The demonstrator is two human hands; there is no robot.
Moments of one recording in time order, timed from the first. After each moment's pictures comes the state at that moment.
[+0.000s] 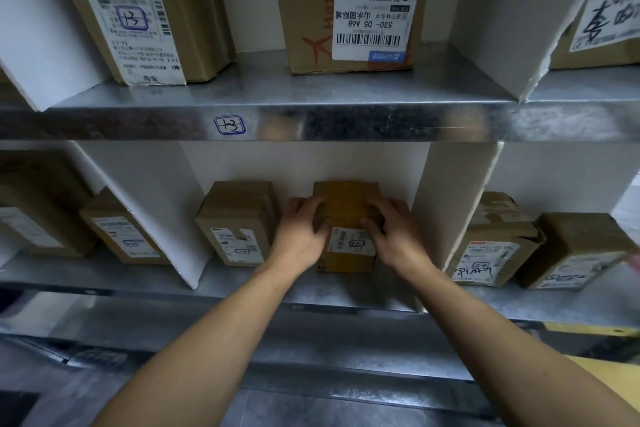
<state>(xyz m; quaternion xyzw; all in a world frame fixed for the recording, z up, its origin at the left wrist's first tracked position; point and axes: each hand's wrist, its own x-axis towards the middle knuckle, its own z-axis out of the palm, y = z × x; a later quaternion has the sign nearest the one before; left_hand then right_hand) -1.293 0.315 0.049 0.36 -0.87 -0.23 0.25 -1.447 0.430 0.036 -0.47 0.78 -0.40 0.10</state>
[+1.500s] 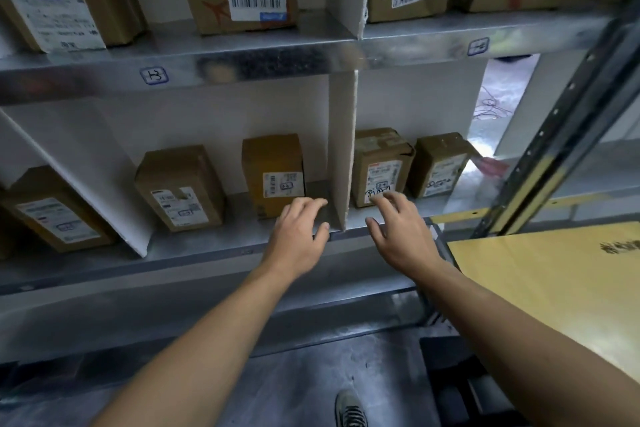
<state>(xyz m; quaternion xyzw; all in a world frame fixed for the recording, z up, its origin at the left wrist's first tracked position) -1.270 0.475 0.036 0.21 -0.93 -0.22 0.21 -1.403 0.633 0.031 -0.40 0.89 -0.23 -0.04</state>
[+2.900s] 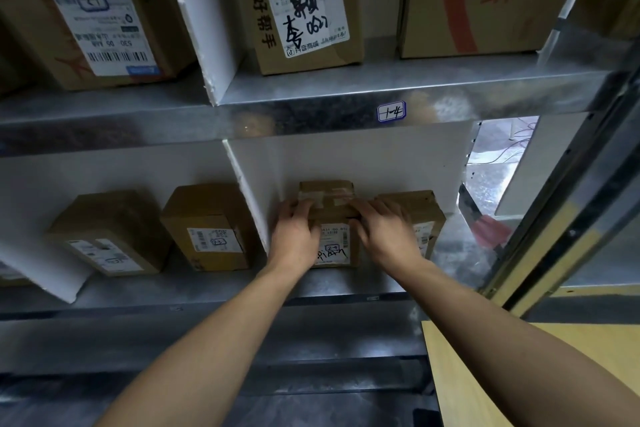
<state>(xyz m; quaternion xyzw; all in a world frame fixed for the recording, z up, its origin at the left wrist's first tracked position) -1.478 0.498 0.051 0.39 -0.88 -0.22 0.19 -1.609 0.613 0.039 -0.48 0.84 -0.26 -0.03</state>
